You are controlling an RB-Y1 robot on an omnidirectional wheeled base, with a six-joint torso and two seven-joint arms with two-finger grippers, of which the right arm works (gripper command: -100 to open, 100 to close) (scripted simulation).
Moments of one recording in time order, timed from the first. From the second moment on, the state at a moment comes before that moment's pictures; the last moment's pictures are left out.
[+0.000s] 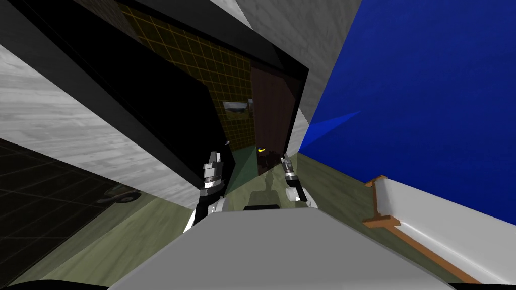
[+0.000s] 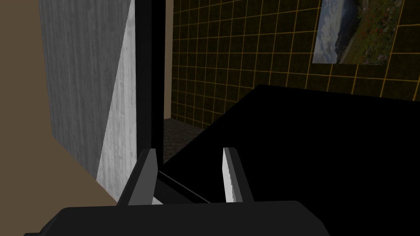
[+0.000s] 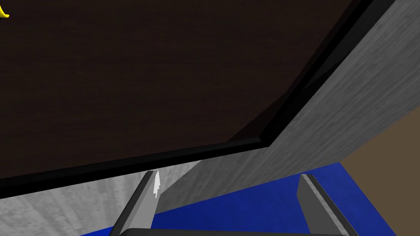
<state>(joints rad) 0.21 -0.09 0.07 -1.64 -0.01 -0.62 0.03</state>
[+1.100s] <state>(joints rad) 0.10 -0.09 0.08 -1.31 -0.03 -0.67 0.02</state>
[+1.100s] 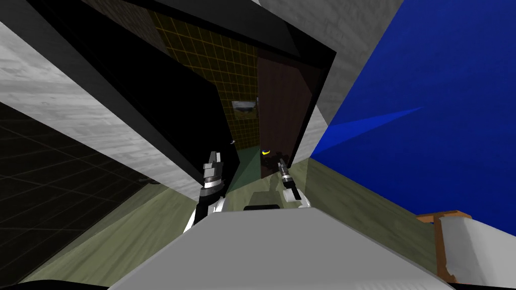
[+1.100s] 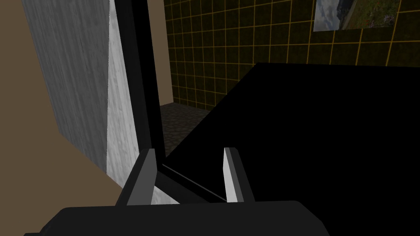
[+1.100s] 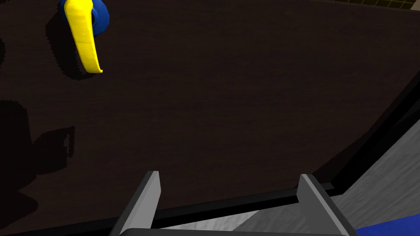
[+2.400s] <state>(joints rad) -0.01 -0.07 0.08 -1.00 -0.05 -0.72 0.01</state>
